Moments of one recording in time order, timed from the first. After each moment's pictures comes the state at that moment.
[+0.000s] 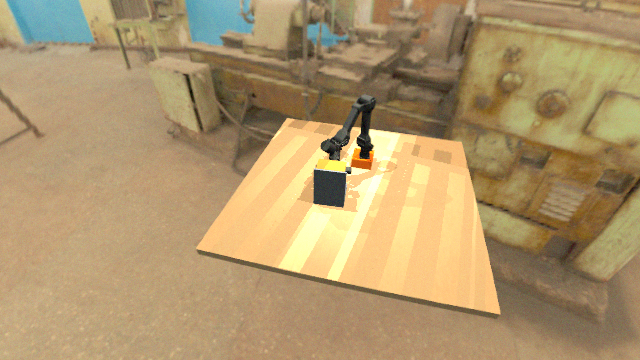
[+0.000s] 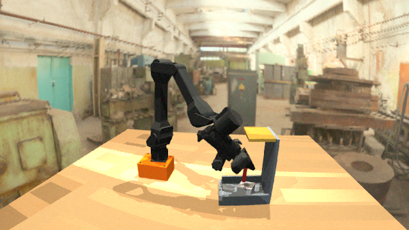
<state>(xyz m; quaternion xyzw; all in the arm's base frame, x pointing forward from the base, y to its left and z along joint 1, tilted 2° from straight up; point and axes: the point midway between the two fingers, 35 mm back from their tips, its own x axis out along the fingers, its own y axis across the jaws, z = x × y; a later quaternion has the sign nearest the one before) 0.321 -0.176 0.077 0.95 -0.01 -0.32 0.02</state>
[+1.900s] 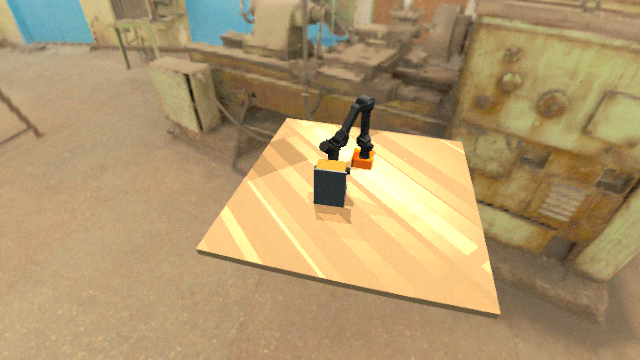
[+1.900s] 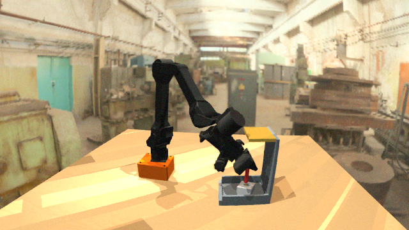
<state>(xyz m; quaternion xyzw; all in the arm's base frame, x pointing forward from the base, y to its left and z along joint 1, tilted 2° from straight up) 0.328 -0.183 0.078 0.95 -0.01 -0.32 0.02</state>
